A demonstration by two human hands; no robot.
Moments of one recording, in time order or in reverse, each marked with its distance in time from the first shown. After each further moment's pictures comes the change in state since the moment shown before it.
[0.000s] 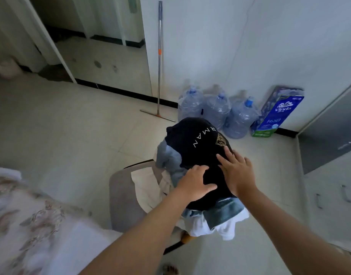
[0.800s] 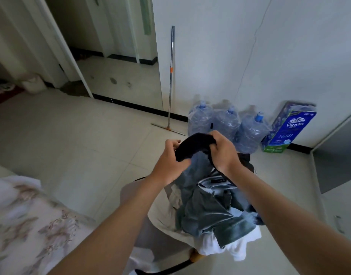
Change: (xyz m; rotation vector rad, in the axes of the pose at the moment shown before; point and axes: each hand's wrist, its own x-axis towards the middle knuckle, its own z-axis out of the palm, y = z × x) left_hand -0.023 -0.021 -0.131 -0.417 0.423 0.060; right_hand 0.098 -0.078 -0.090 0.700 0.120 0.002
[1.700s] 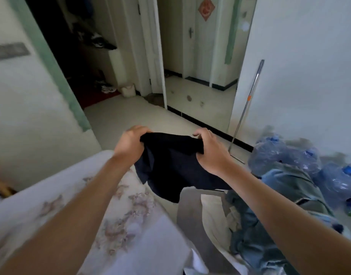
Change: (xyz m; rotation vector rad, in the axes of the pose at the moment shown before) left_hand -0.172 -0.051 -0.326 0.628 0.620 0.056; right_hand -0.022 -0.267 0.119 0.013 -0.363 -0.401
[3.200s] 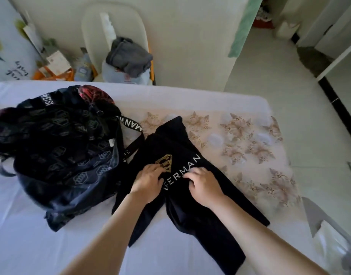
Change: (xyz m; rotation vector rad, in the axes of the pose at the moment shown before) left_hand -0.460 -0.316 -0.069 0.144 -0.265 -0.957; right_hand -0.110 -0.254 0.473 -0.095 -0.824 -0.604
